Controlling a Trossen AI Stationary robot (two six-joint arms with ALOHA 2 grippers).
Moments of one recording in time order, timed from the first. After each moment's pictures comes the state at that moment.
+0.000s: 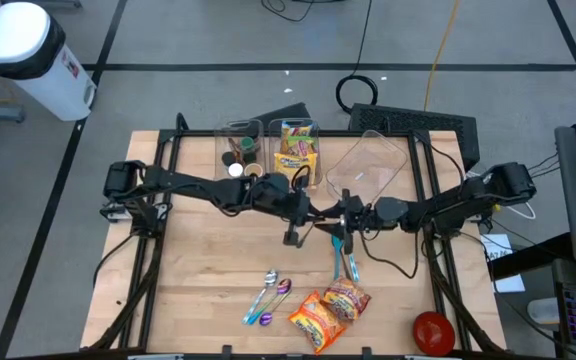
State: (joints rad) left arm 0.01 1.75 1.21 0.19 0.16 0.23; right arm 0.12 1.38 0.40 0.95 0.13 0.30
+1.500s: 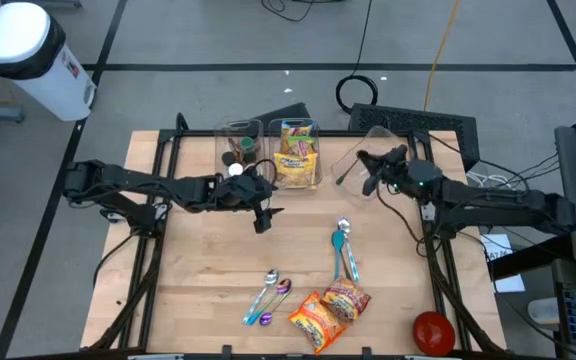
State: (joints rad) left arm 0.03 1.41 0.88 -0.04 -0.22 -0.09; right arm -0.31 0.77 0.36 0.25 0.43 0.17
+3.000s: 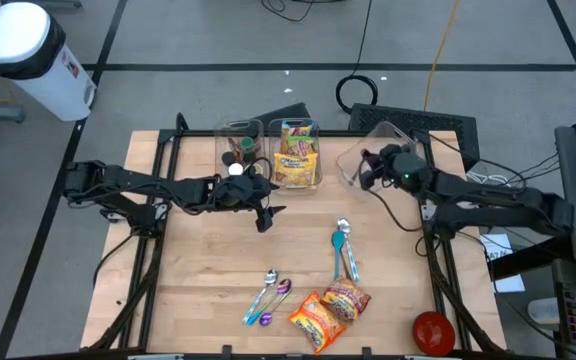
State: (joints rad) left arm 0.03 1.41 0.83 0.08 -0.22 -0.13; right arm -0.39 0.84 0.44 0.01 0.44 0.27
